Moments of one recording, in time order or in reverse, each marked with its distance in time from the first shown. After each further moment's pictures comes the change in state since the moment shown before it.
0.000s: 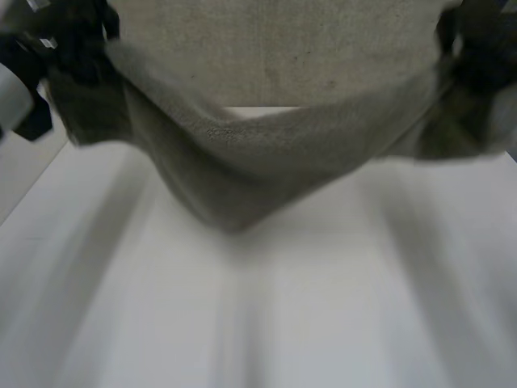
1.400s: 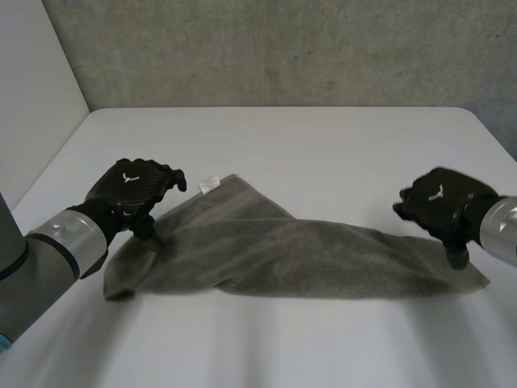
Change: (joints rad) left arm -0.094 -0.029 -0.465 0.064 -0.021 0.254; right arm 0.012 0.135 0.285 0.173 0.082 -0.548; left_hand -0.874 -0.930 -0.965 -0.949 -0.930; right_hand -0.904 -0.903 -0.936 -0.937 -0.967
